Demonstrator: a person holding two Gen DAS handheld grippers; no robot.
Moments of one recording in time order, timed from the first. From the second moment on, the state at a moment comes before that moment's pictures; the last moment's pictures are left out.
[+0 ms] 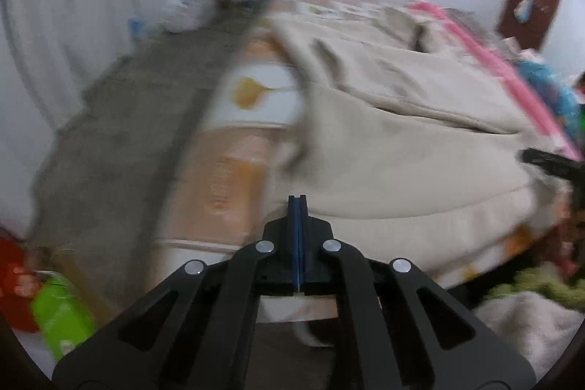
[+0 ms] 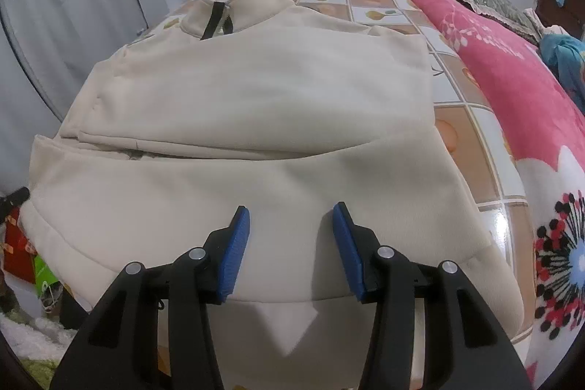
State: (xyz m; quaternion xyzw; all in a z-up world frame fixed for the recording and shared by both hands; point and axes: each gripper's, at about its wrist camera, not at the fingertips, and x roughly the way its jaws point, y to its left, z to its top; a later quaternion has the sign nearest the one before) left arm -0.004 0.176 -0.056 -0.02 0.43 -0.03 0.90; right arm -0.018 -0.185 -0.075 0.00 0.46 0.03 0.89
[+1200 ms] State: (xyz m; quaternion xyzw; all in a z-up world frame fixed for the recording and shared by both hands) left arm 0.017 0.084 -0.021 0.00 0.42 -0.12 0.90; right arm -0.040 -0.197 -0.053 0.02 0.43 0.06 0.90
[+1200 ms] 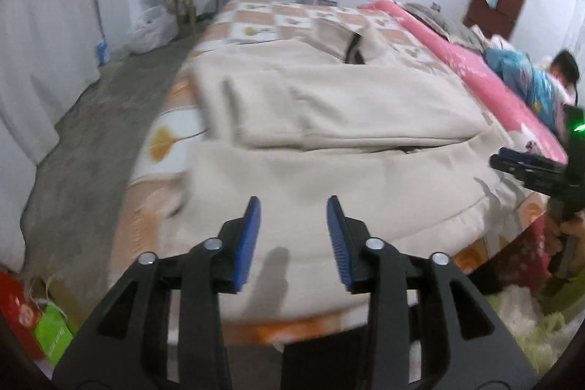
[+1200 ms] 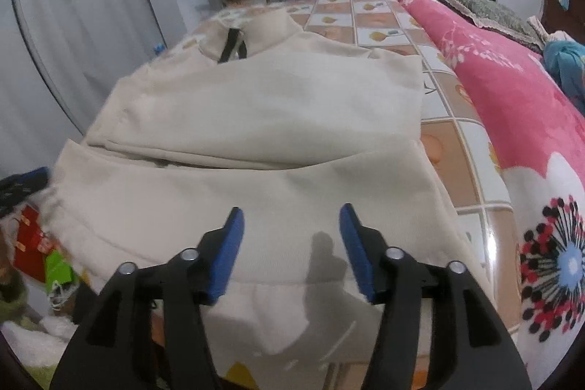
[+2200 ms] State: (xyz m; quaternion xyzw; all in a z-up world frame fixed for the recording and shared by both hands) left arm 0.045 0.022 -0.055 0.03 0.45 -0.02 0.89; right arm -0.014 -0.182 -0.059 0.00 0.46 0.03 0.89
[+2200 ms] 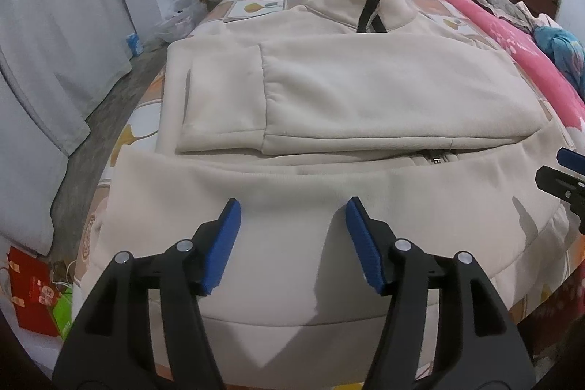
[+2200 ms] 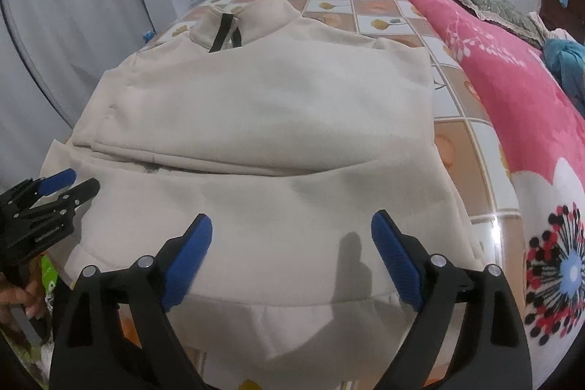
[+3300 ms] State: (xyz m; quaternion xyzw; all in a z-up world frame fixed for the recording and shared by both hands) left arm 0.054 0.022 -0.056 0.01 0.49 0.03 0.87; right arm 0.003 -0.172 -0.082 -0.04 0.47 0.01 0.88
